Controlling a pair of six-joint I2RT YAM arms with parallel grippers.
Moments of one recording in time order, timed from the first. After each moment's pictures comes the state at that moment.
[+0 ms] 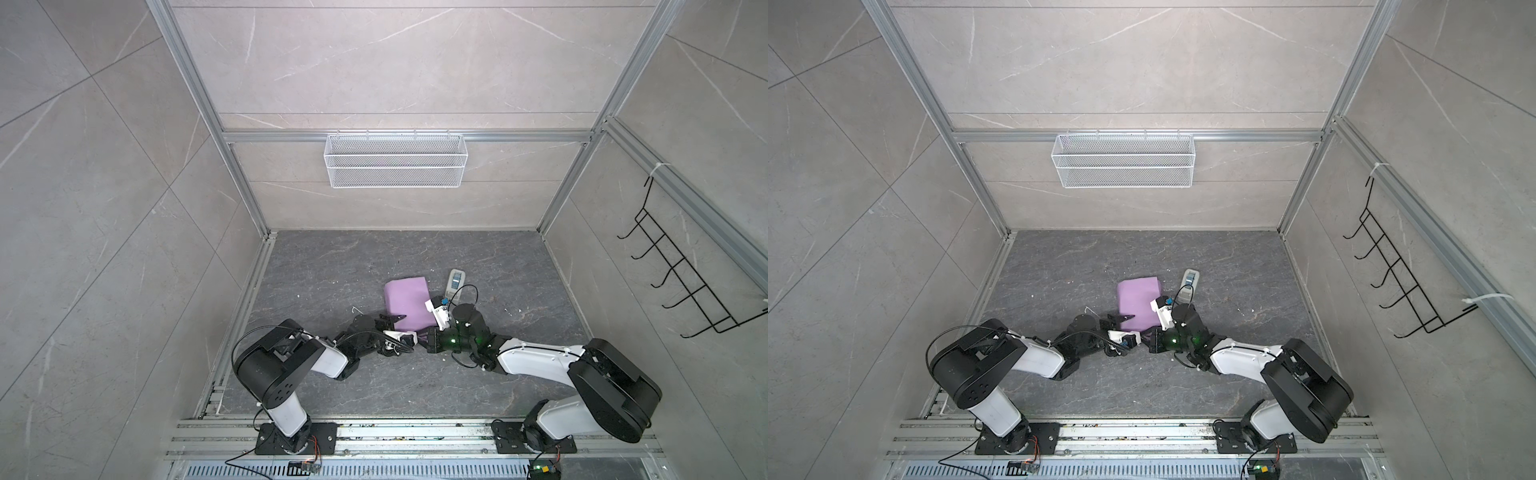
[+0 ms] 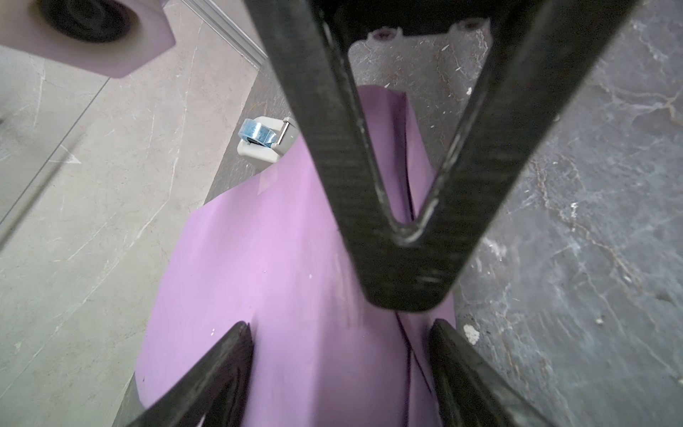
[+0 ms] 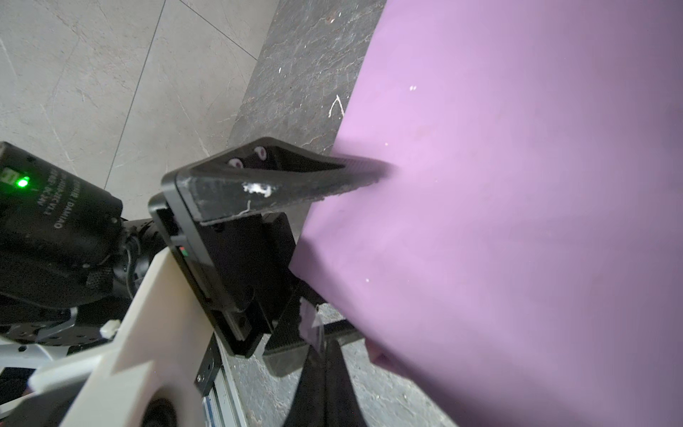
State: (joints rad) left arm -0.71 1.68 0.41 0.88 0.30 0.92; right arm 0.69 1.45 0.53 0.39 -0.46 0.65
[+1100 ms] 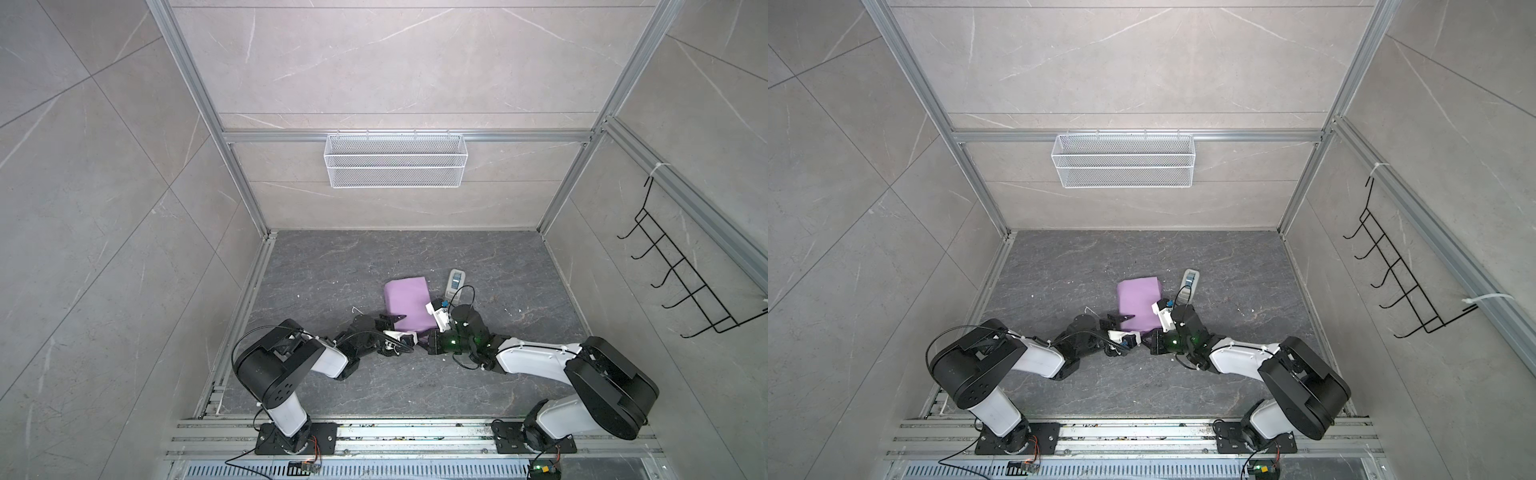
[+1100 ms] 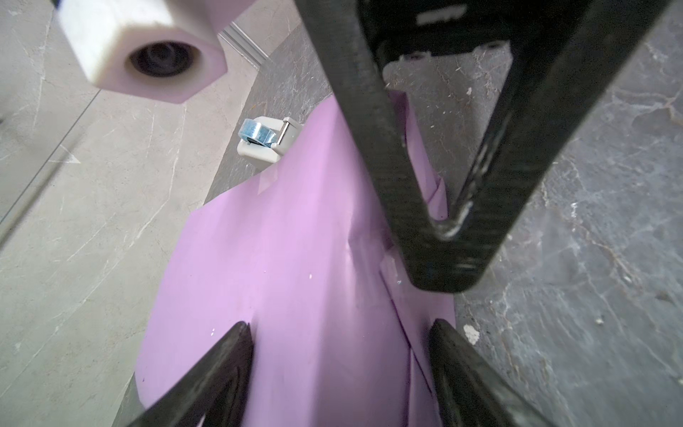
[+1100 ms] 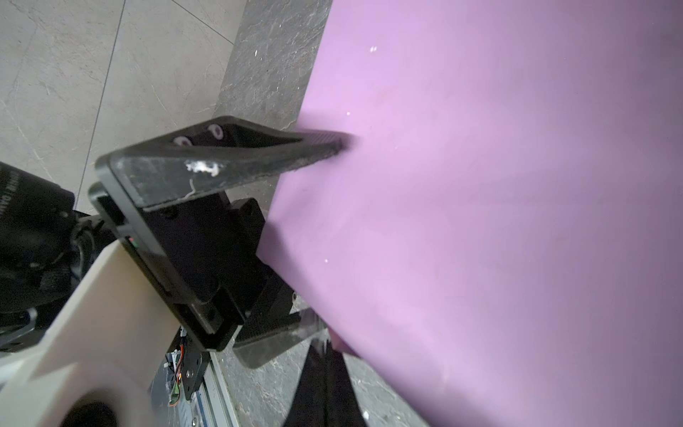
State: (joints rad) left arm -0.71 1.68 0.41 0.87 0.30 0.92; right arm 0.68 1.47 0.53 0.34 -0.45 0.65
